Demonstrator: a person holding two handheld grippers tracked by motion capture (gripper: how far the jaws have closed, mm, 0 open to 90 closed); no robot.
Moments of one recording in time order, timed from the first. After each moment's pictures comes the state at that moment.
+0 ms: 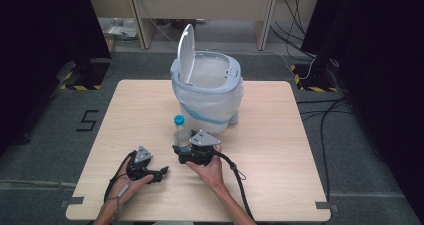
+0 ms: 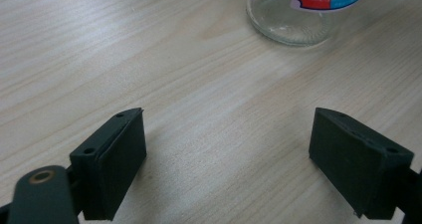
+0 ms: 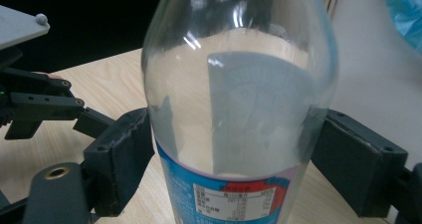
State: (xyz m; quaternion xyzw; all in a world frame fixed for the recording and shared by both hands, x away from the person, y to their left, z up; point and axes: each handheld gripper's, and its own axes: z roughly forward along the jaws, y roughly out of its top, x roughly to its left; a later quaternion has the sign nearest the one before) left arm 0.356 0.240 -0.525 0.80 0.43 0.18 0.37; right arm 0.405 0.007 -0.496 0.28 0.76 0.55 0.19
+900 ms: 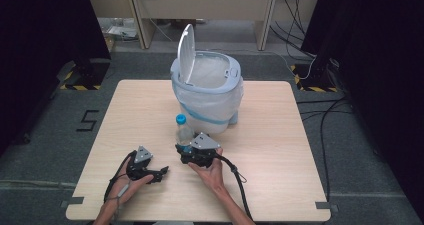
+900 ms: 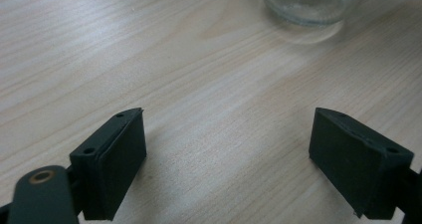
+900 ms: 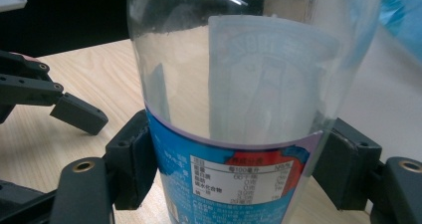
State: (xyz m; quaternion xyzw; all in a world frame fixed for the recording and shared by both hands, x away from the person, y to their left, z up) left arm 0.356 0.240 -0.525 0.80 0.43 0.18 0.37; right arm 0.402 0.004 -0.503 0.28 0.77 0.53 0.23
